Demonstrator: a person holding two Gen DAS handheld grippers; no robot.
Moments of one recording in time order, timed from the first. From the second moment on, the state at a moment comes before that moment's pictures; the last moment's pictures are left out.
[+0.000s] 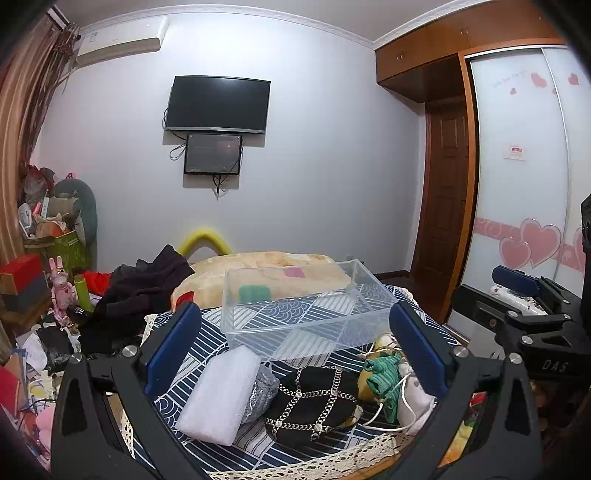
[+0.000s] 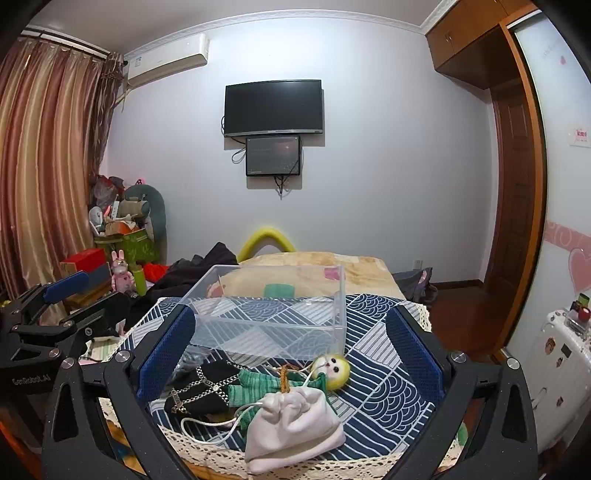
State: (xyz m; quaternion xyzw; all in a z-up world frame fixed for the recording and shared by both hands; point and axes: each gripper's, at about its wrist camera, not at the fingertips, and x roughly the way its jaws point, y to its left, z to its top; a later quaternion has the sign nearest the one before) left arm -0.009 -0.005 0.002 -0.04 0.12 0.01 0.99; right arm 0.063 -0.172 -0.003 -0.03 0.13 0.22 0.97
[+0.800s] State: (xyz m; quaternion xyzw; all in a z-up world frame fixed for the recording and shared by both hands) left arm -0.008 -0.002 0.003 -0.05 0.12 0.01 0.99; right arm 0.061 -0.171 -0.002 -0.03 0.13 0.22 0.97
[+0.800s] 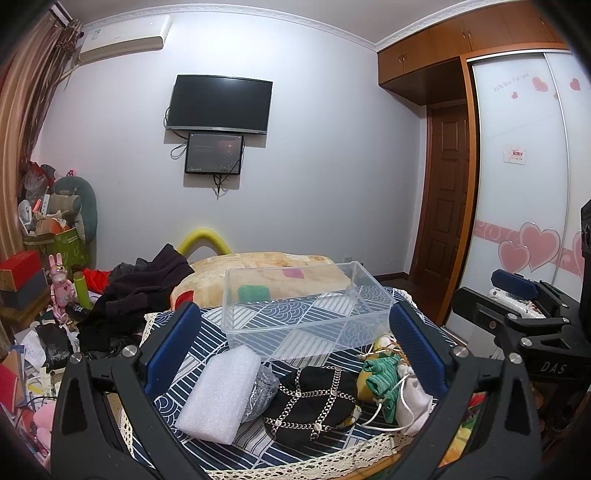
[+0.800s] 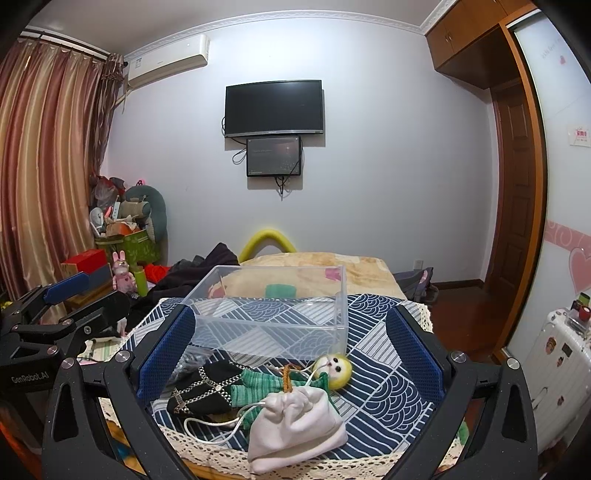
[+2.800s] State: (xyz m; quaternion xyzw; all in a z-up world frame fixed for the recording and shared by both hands) left arm 0.047 0.071 -0.080 -0.10 0.25 0.06 0.96; right arm 0.086 -0.162 -0.063 -0.05 0.23 0.24 0.94
